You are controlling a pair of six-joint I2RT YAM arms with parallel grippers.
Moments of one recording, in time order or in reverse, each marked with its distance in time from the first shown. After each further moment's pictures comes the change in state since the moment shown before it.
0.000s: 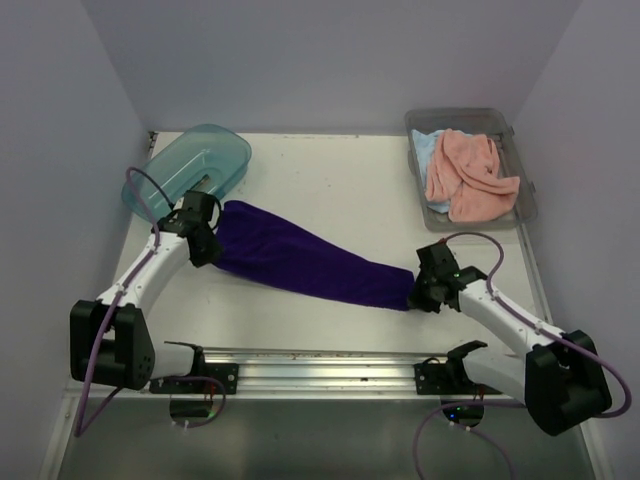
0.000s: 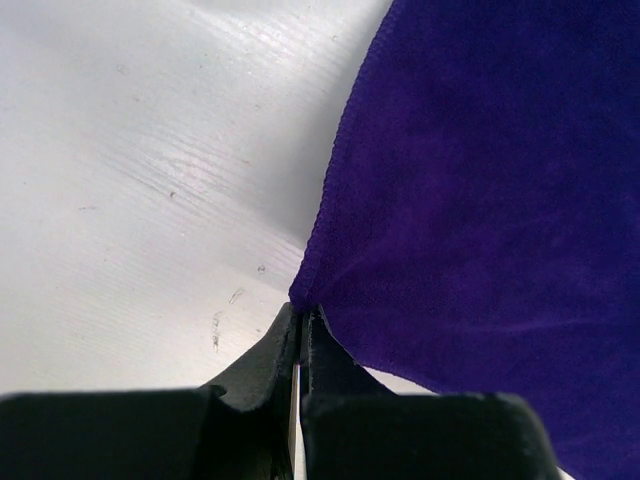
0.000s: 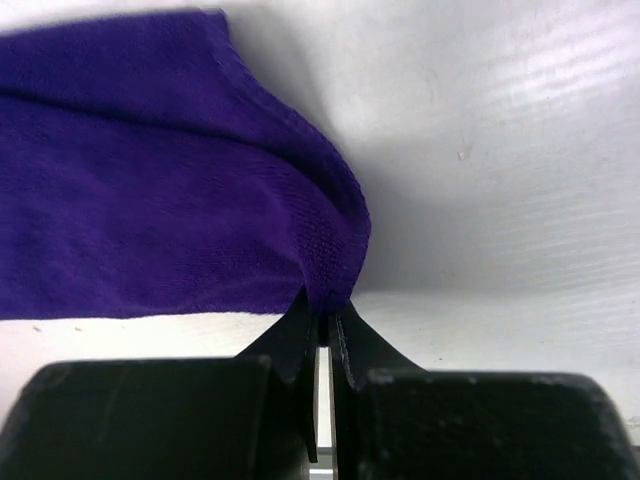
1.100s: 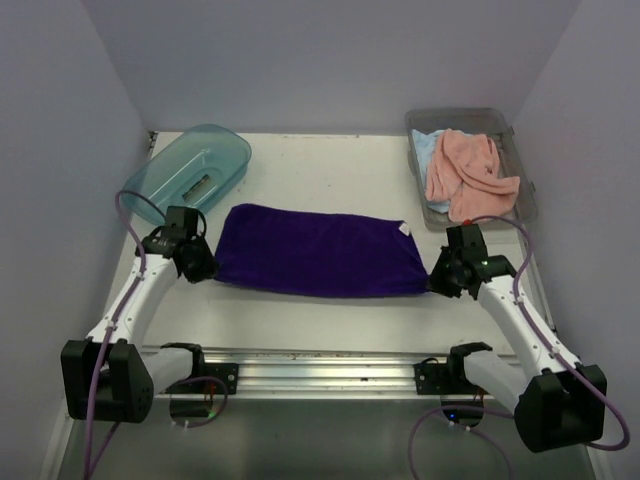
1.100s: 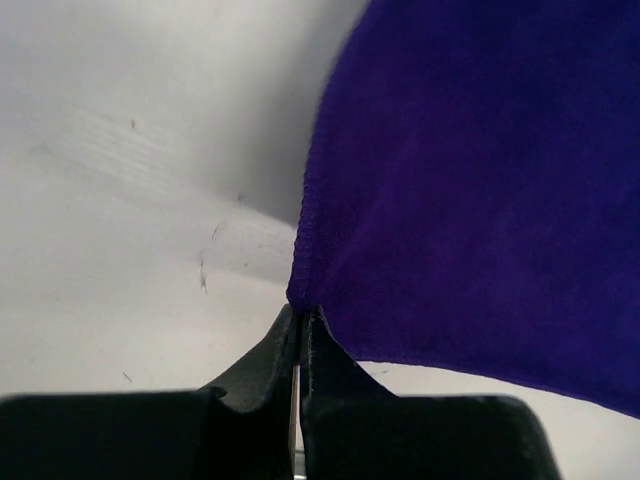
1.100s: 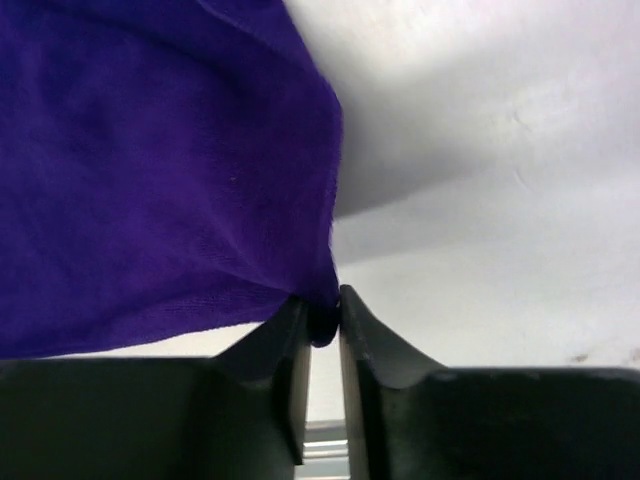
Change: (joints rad) left arm 0.084 -0.167 -0.030 -0.063 0.224 0.093; right arm -0.217 -0.052 0.264 -0.185 -0.013 -0.191
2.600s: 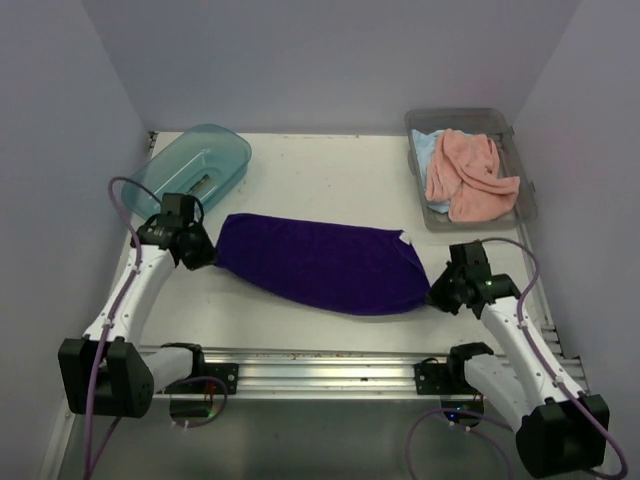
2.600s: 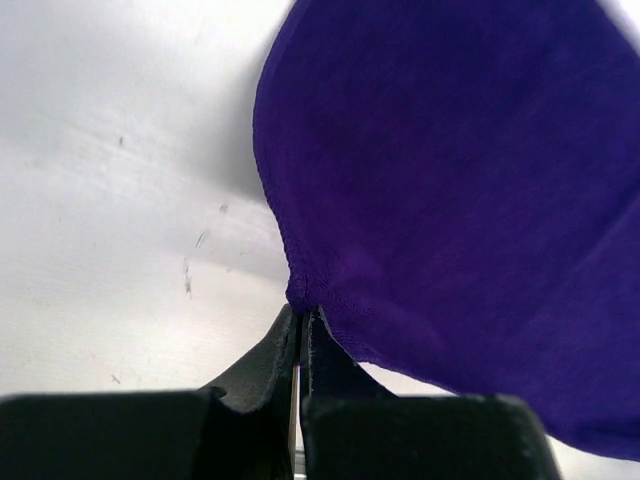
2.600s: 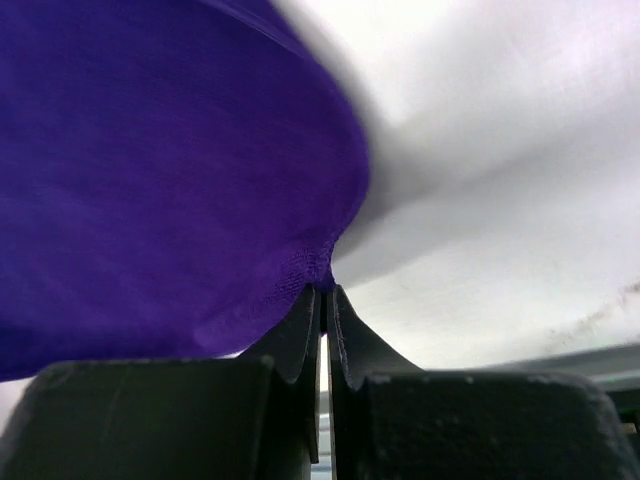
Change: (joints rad) left arm 0.000 0.018 -0.001 -0.010 0.022 -0.013; right arm 0.000 -0.190 -0.233 -0.076 -0.068 0.216
